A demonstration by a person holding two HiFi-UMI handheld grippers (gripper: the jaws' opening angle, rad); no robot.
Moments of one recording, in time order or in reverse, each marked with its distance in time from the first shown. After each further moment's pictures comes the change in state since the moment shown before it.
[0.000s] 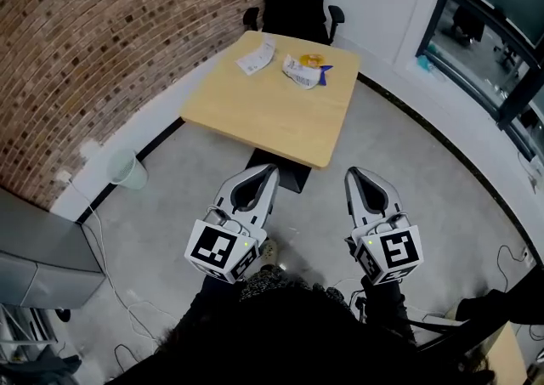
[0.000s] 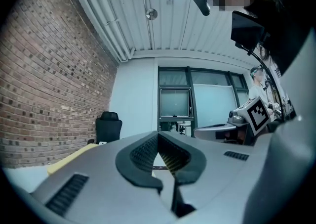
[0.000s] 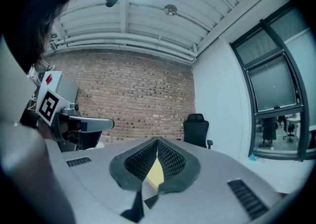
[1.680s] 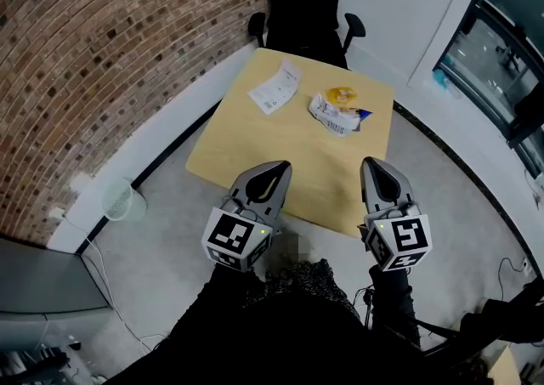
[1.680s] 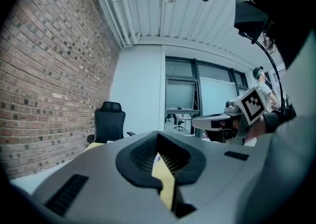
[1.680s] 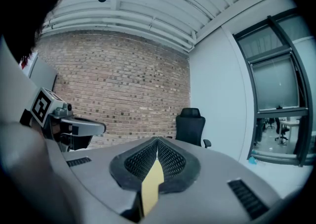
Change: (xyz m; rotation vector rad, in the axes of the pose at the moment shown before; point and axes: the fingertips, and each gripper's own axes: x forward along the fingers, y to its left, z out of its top) left arm 0.154 0.229 -0.040 -0.023 0.094 -0.070; right arm 0.266 -0.069 -0.017 -0.029 0.087 -0.106
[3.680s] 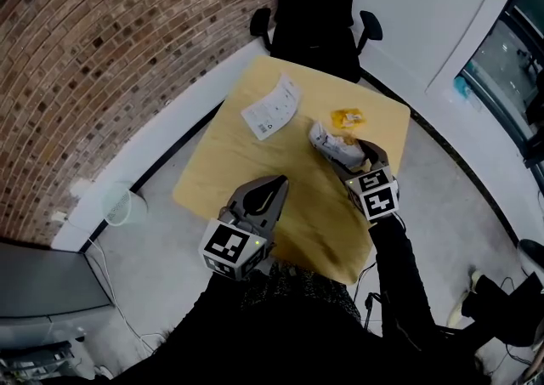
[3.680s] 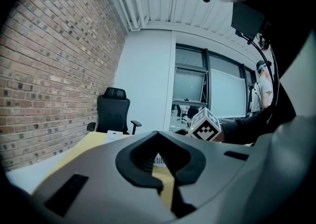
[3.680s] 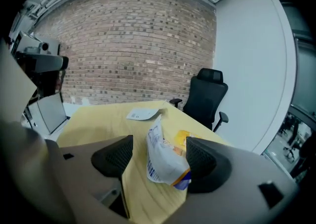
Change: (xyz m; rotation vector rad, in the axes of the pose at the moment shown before) left arm 0.113 0.064 -0.039 -0.065 0.124 0.046; right arm 0.211 -0.091 -0.162 -0.134 0.479 0.216
